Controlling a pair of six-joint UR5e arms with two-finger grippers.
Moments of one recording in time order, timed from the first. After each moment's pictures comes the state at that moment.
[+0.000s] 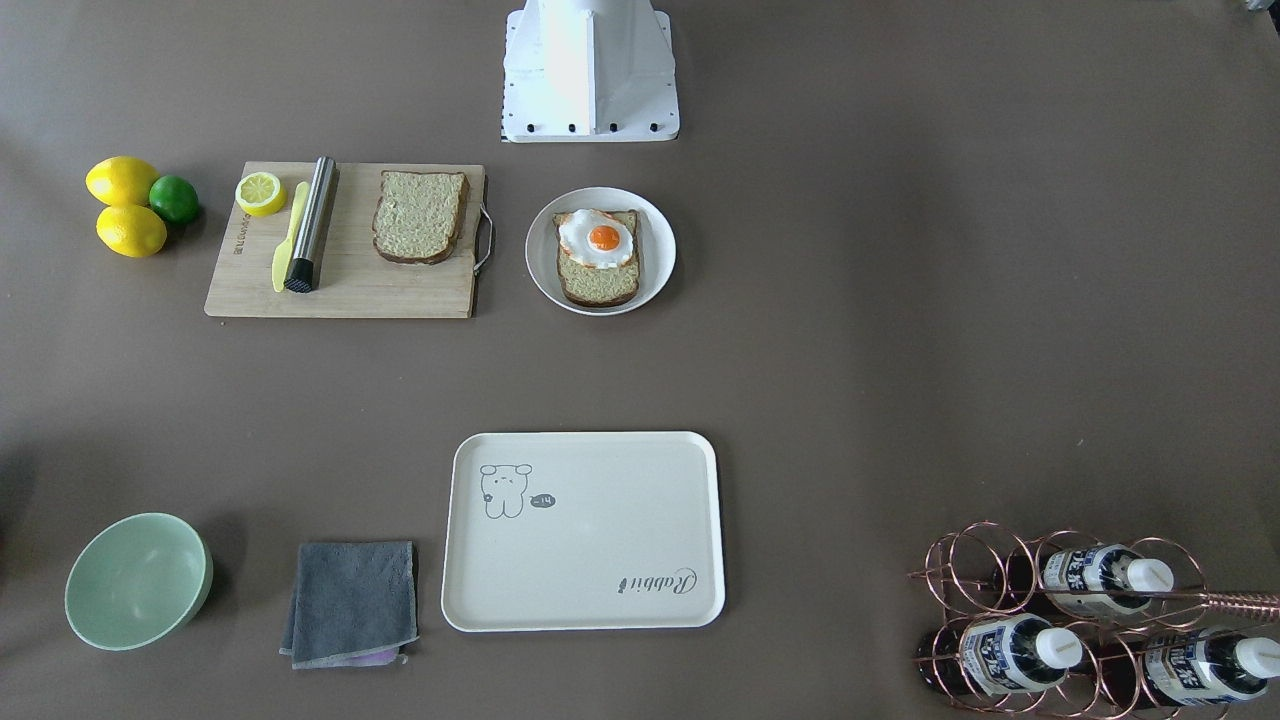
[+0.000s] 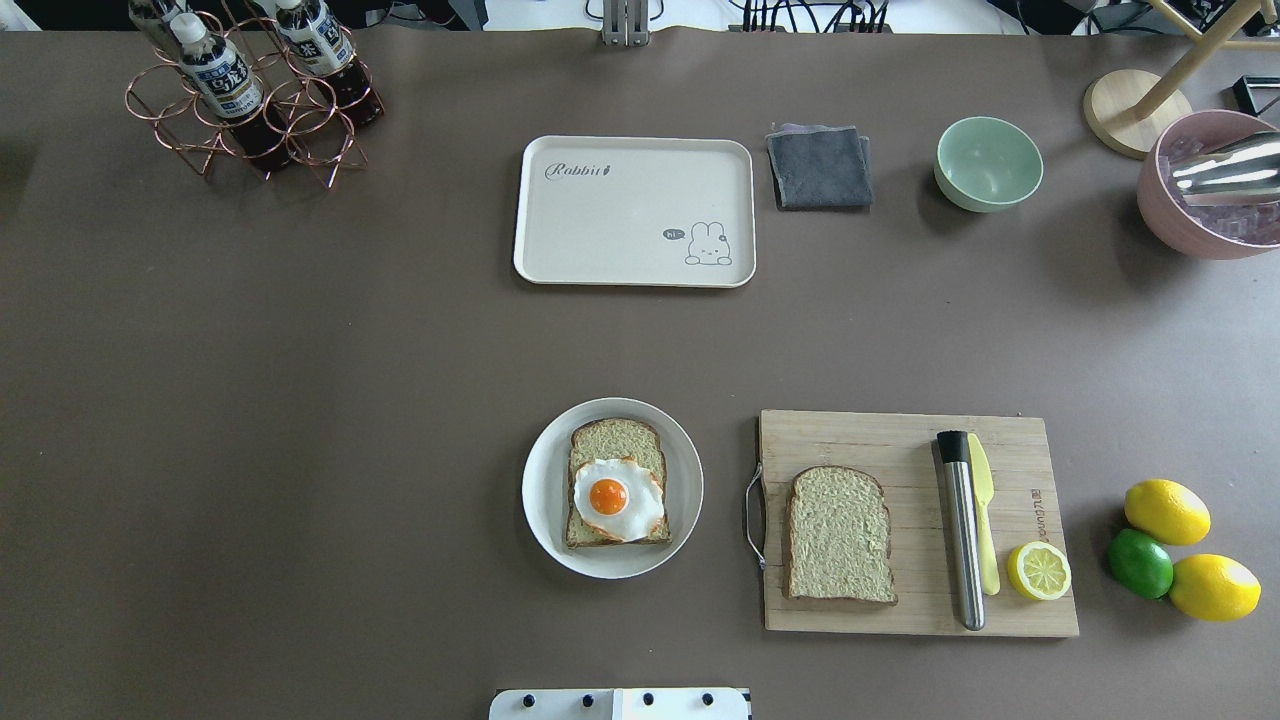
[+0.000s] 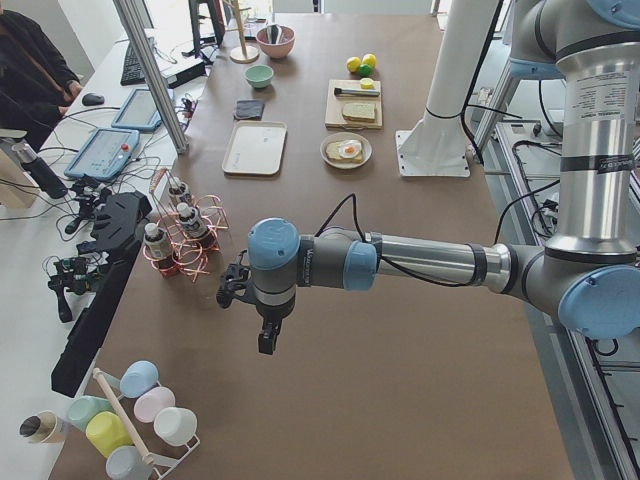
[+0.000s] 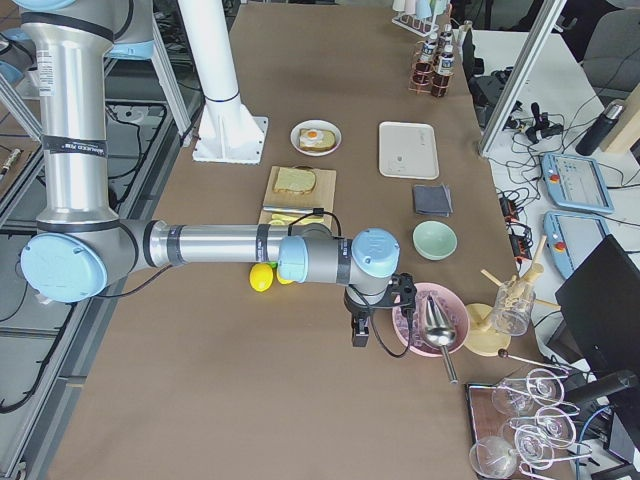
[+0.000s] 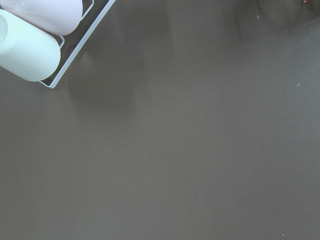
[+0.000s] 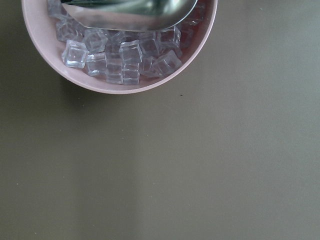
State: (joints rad) left arm -1.62 -1.52 -1.72 -1.57 -2.33 0.12; right arm 1.56 -1.60 1.64 -1.62 2.35 -0.02
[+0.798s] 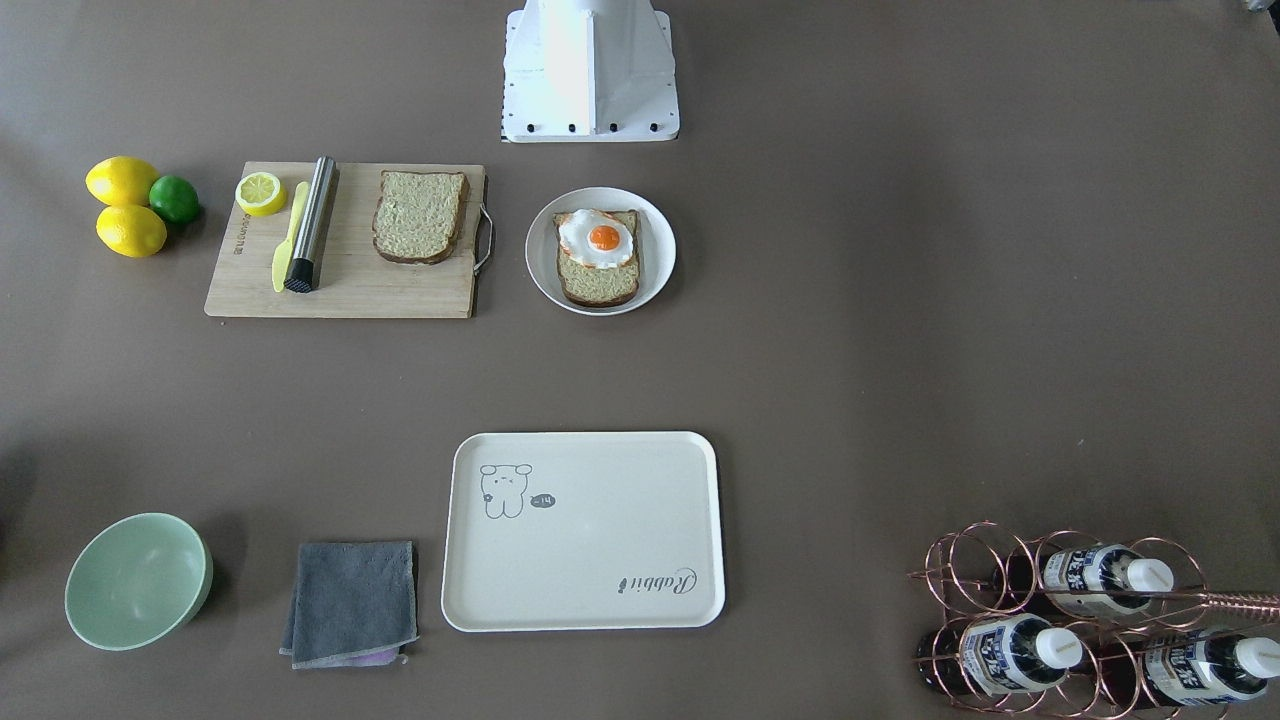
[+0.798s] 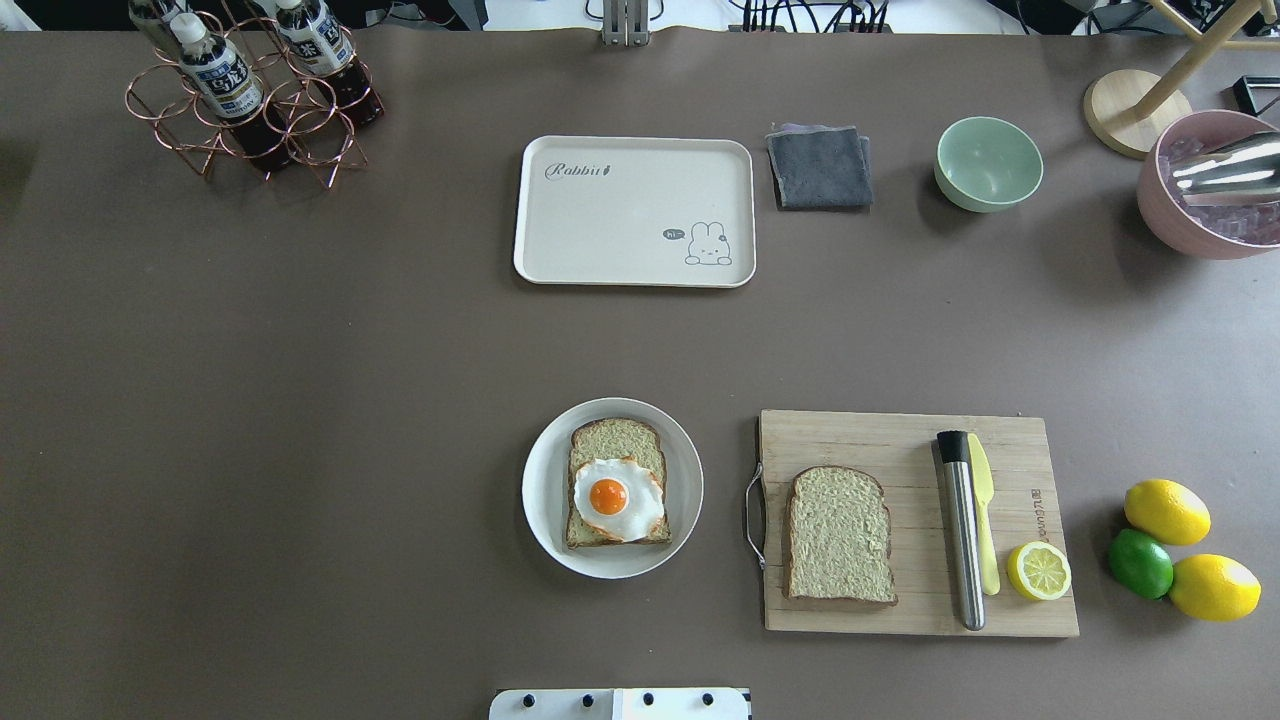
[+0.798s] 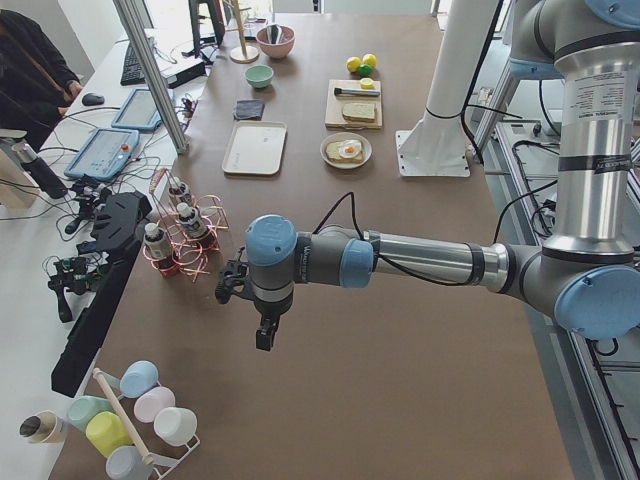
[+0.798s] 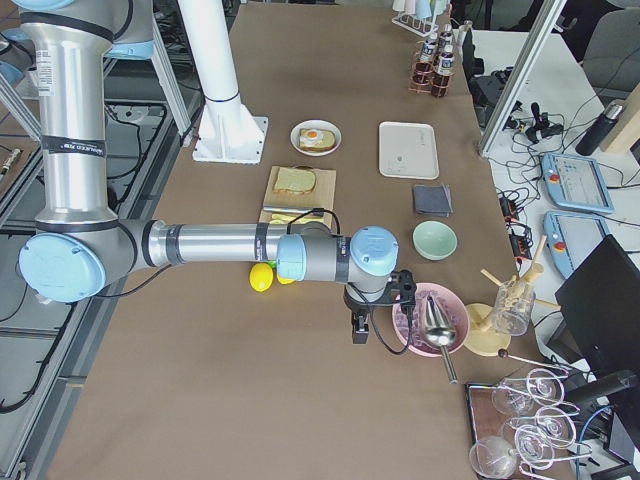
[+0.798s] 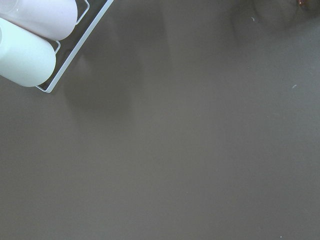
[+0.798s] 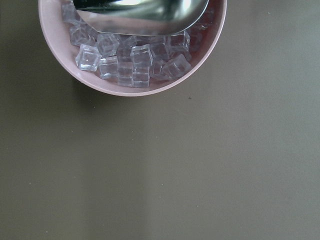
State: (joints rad) left arm -1.61 -1.53 -1.72 -1.57 -2.33 0.12; right arm 1.56 -1.60 1.66 -1.62 2.38 -0.02
